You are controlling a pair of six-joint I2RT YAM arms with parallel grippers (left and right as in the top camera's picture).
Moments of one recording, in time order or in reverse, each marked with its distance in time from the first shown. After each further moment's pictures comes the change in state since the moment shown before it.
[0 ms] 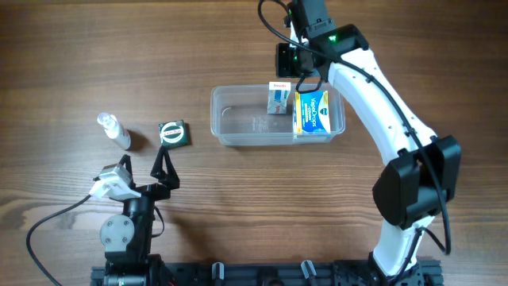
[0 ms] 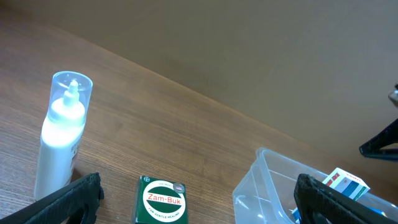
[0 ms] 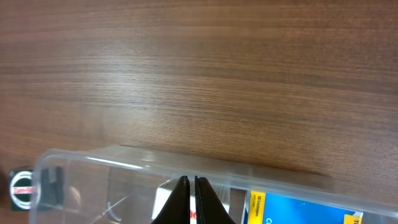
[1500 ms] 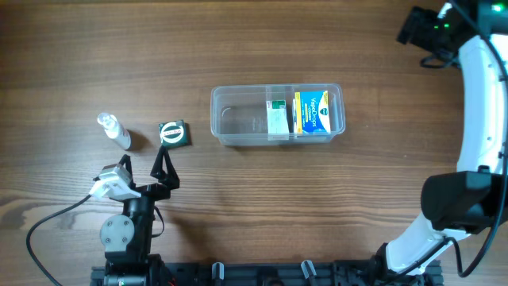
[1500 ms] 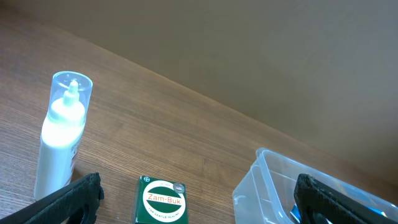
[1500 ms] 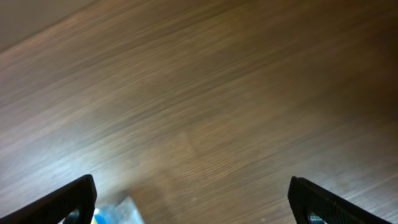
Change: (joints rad) left arm 0.000 0.000 0.000 0.000 0.000 0.000; right arm -0.532 -0.103 0.248 -0.353 0.202 -0.026
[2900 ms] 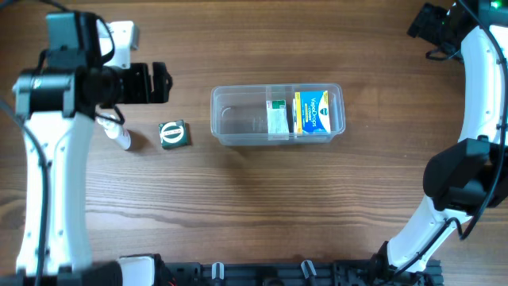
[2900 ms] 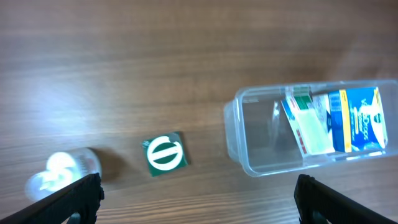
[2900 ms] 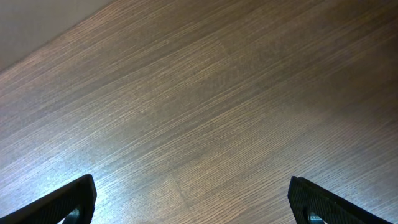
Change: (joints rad) left arm 0.001 1.479 1.659 -1.132 0.212 0.477; right arm -0.065 0.139 -0.001 0.167 0.000 0.000
